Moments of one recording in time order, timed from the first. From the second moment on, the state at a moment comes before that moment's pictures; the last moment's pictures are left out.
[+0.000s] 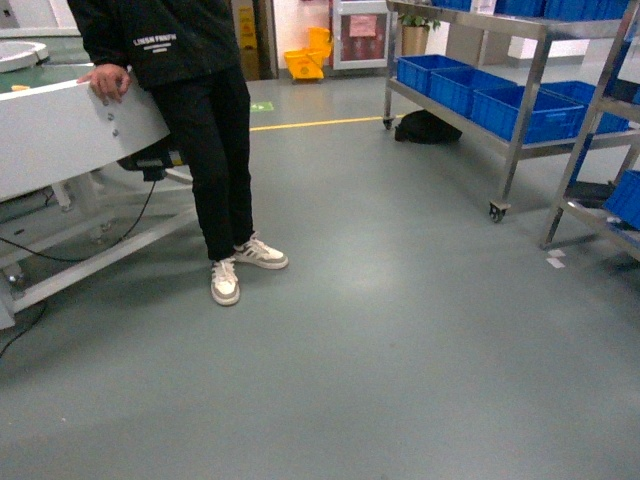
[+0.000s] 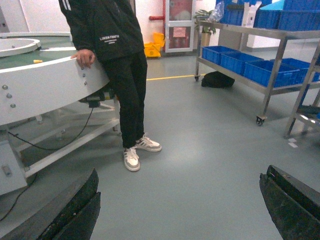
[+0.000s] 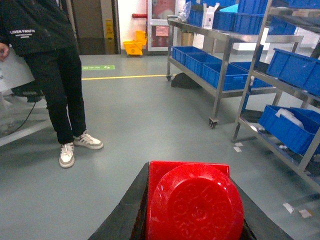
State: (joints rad) left arm 0.00 0.01 0.01 0.00 0.00 0.00; right arm 0.00 0.33 0.04 0.28 0.00 -0.01
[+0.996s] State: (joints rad) left arm 0.00 0.01 0.01 0.00 0.00 0.00; right arm 0.00 0.33 0.04 0.28 0.00 -0.01
